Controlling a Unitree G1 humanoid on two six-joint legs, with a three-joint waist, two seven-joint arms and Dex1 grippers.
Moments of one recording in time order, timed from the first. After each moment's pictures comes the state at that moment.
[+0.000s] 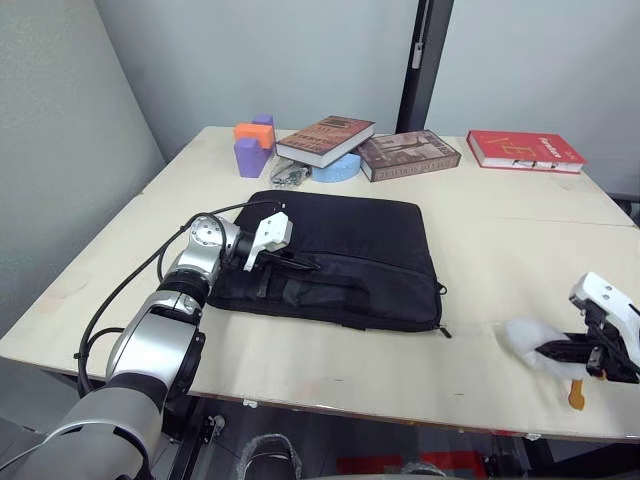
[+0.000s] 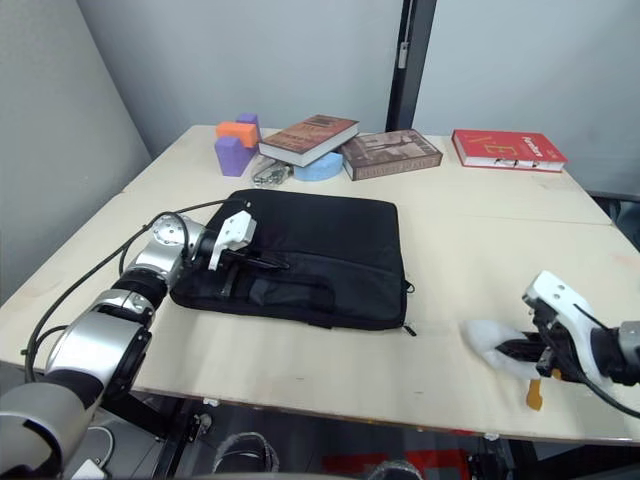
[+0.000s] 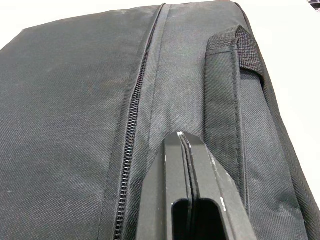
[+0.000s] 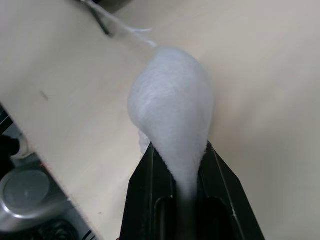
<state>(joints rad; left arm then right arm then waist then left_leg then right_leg) -0.95 0.43 -0.17 1.08 -0.10 -0.42 -1.57 0.23 -1.13 -0.42 -0.20 0.52 0.76 1.06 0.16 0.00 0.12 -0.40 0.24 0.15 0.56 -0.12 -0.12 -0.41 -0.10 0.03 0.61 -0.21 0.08</state>
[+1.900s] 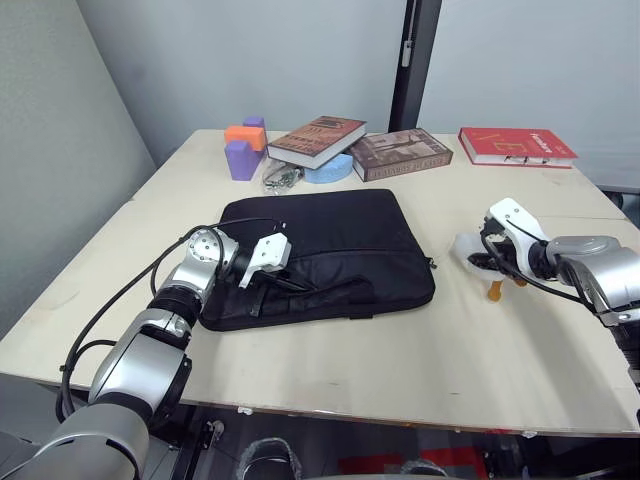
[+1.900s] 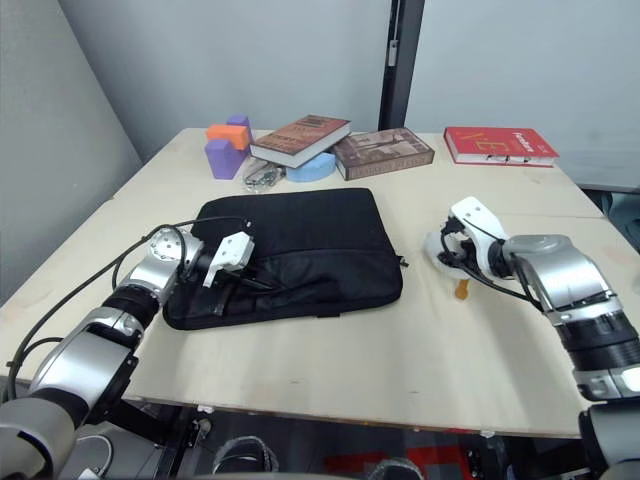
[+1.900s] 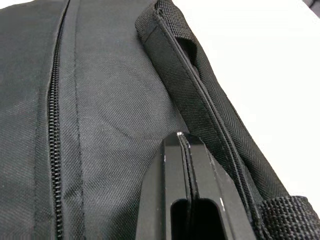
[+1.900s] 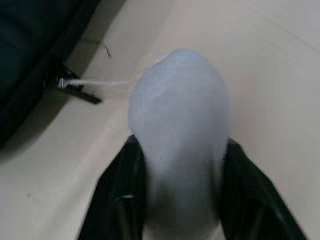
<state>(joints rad) -0.83 0.48 -0.28 0.92 -0.18 -0.39 -1.58 -0.50 -0.89 0.03 -0.01 0.28 0.99 0.74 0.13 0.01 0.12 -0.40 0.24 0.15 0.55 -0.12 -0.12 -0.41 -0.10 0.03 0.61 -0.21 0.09</state>
